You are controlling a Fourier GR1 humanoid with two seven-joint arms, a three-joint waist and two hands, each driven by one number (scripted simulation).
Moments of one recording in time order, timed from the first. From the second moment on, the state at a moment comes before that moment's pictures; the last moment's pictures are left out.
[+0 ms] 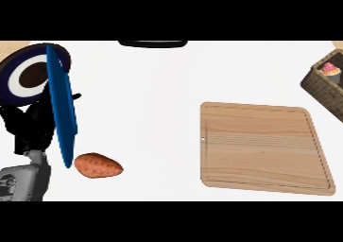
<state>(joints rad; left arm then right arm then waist) -0.20 0.19 0.15 -1.51 -0.05 0.03 0.17 -1.15 -0.77 -0.20 -0.17 0.98 -0.17 0.38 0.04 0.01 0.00</state>
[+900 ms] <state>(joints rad) -0.17 0.19 0.17 -1.52 -0.05 0.05 0.17 -1.04 -0.87 -0.52 -0.37 0.65 -0.33 0.36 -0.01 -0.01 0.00</state>
